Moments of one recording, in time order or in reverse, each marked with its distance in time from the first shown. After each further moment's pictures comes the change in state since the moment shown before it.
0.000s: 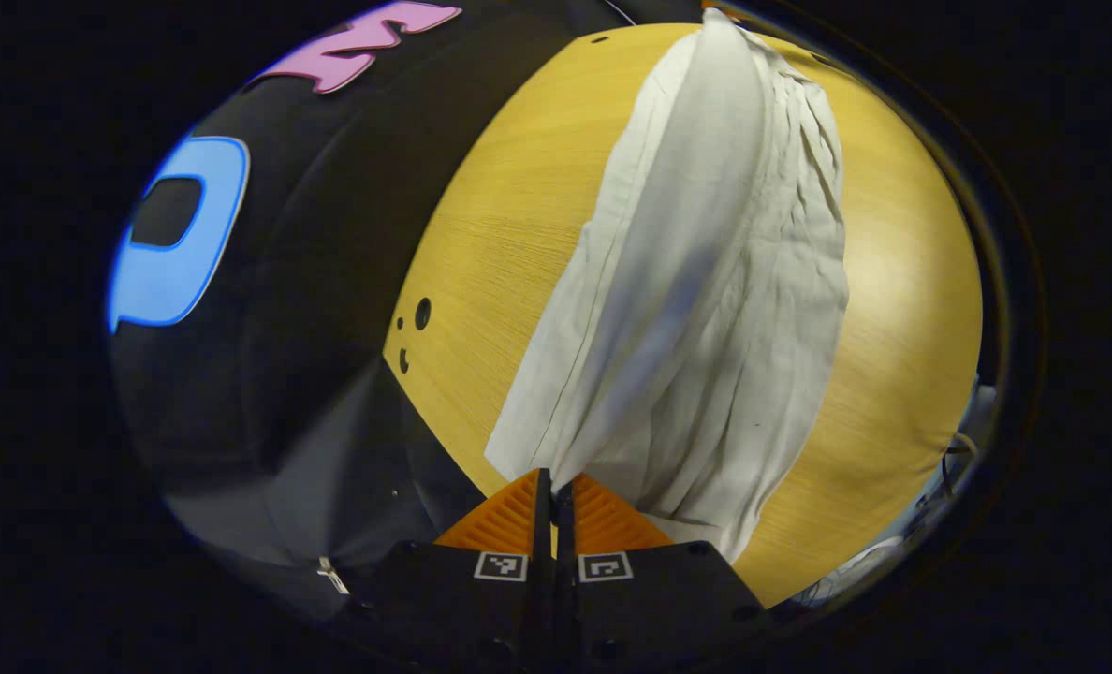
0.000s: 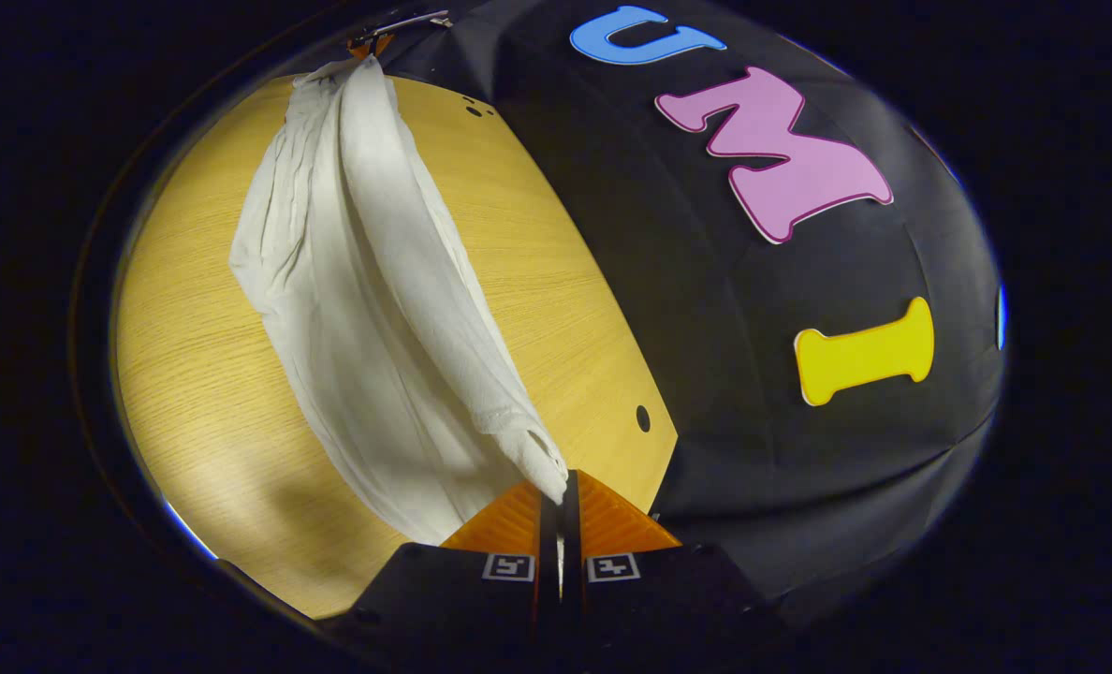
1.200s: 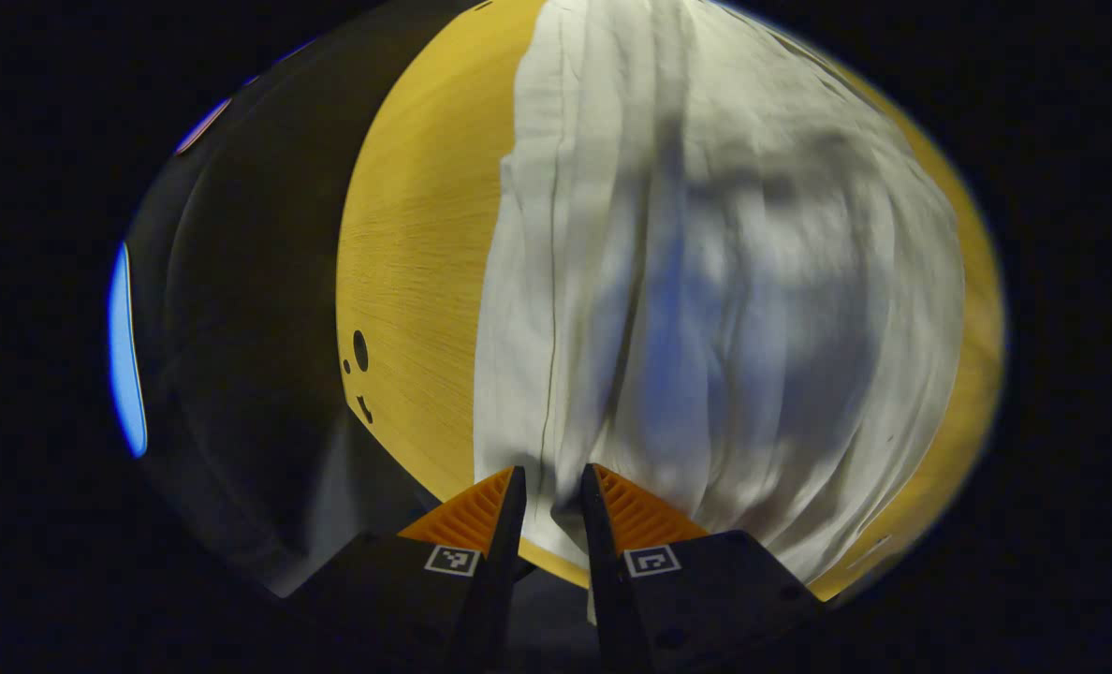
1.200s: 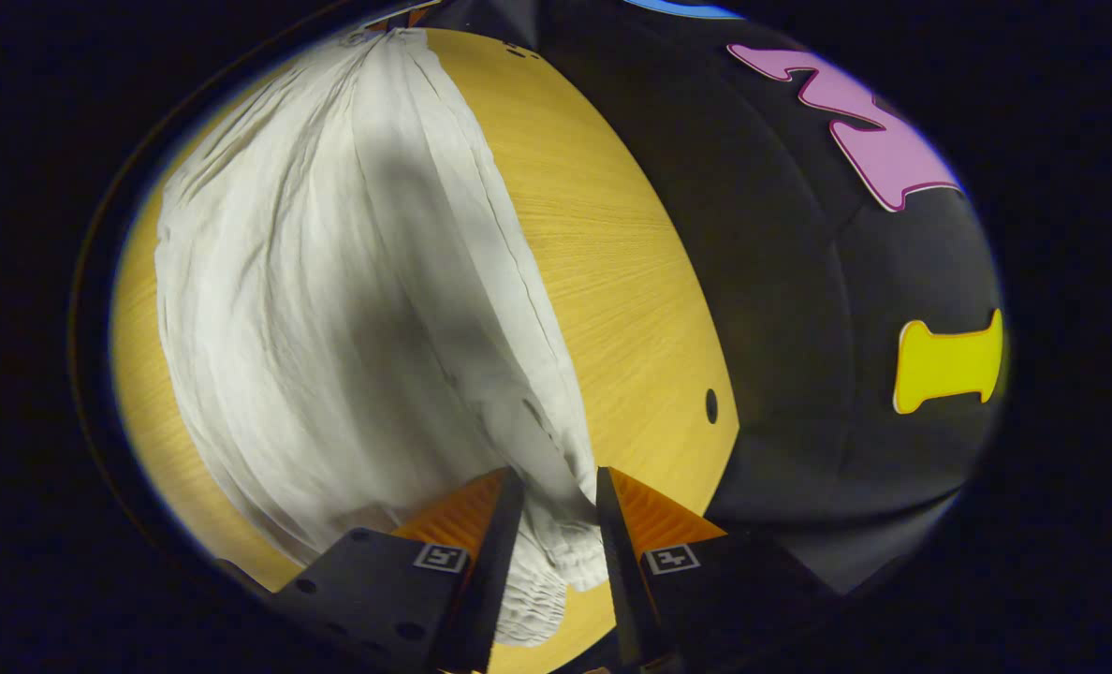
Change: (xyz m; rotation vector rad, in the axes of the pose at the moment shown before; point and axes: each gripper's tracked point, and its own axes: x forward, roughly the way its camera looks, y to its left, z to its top) left arm 0.078 0.008 0.003 0.311 0.115 0.028; right arm 0.095 0.014 -0.044 -0.102 0.163 0.085
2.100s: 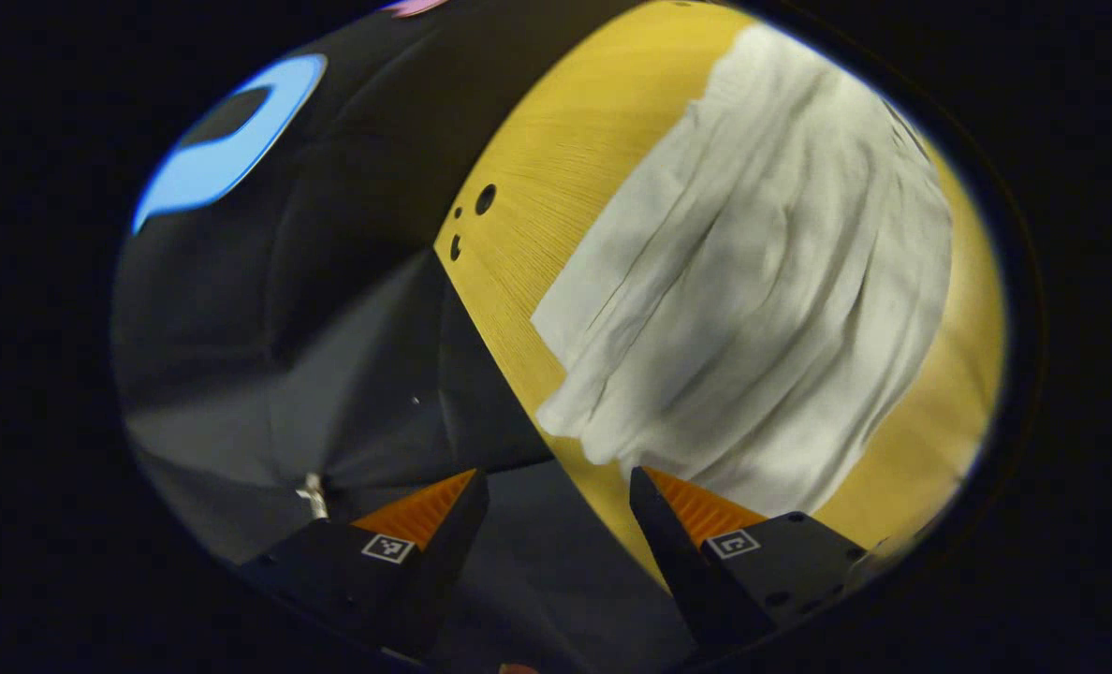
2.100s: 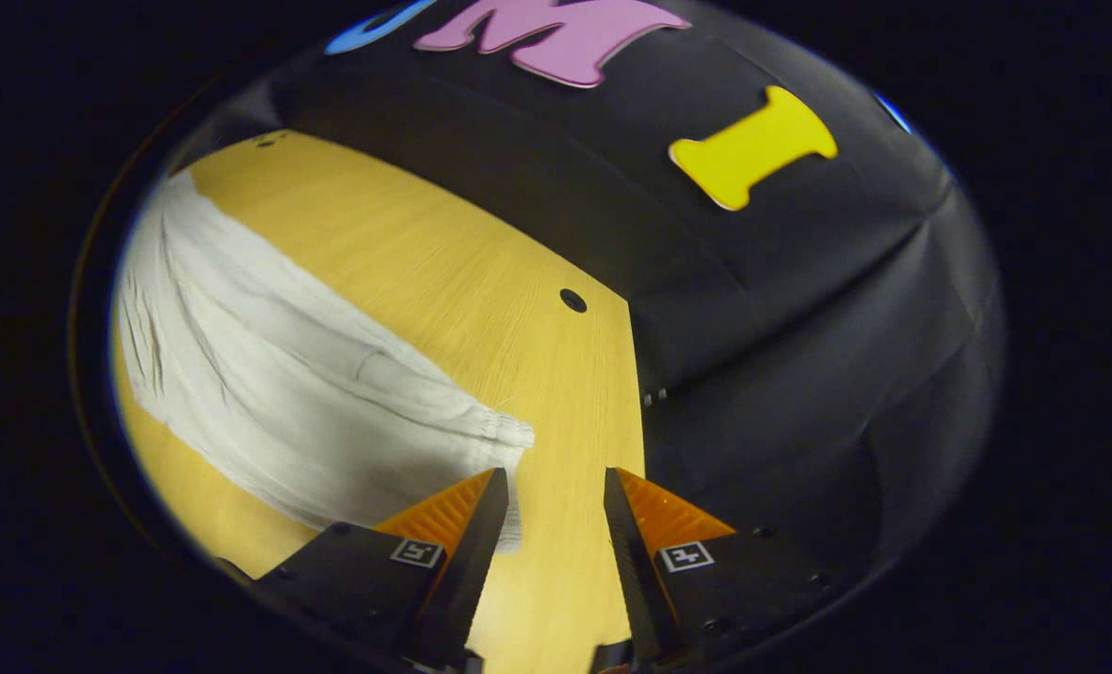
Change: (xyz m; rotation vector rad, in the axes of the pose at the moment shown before) left arm -0.061 -0.058 -0.074 -0.715 0.079 0.075; right arm -0.102 -0.037 -0.065 0.832 0.076 -0.211
